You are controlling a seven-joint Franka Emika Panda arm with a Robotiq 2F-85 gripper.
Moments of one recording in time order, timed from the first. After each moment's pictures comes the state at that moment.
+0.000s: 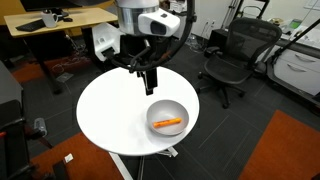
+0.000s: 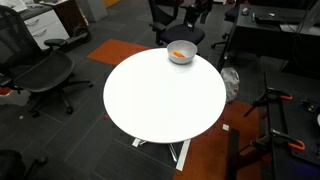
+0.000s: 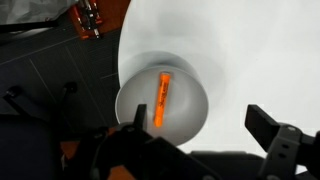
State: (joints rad) arm -0.16 0.22 -0.16 -2.06 0.00 2.35 0.00
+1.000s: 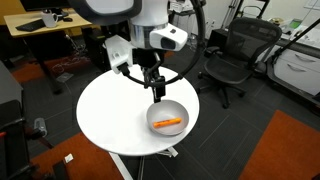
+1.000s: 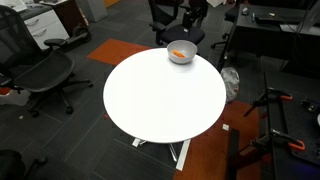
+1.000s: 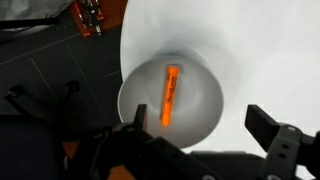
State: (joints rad) arm -0.18 0.33 -0.16 -1.99 0.01 2.39 0.00
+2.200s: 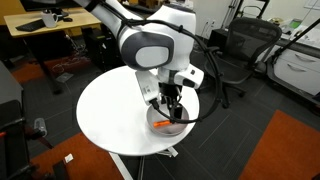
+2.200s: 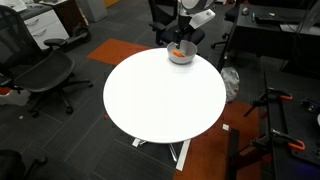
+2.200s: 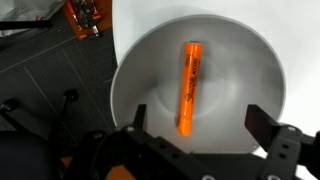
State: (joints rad) arm -0.24 0.67 -0.15 -1.72 0.07 2.42 0.00
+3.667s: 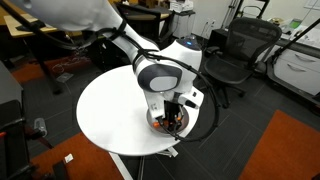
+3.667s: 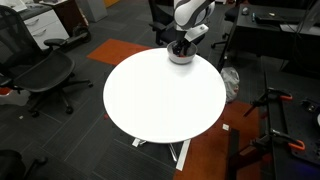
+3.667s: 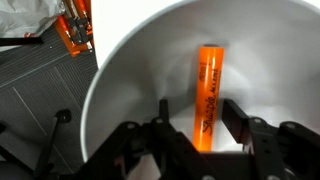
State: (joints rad) arm -0.28 0.87 -0.11 -1.54 0.09 2.37 0.00
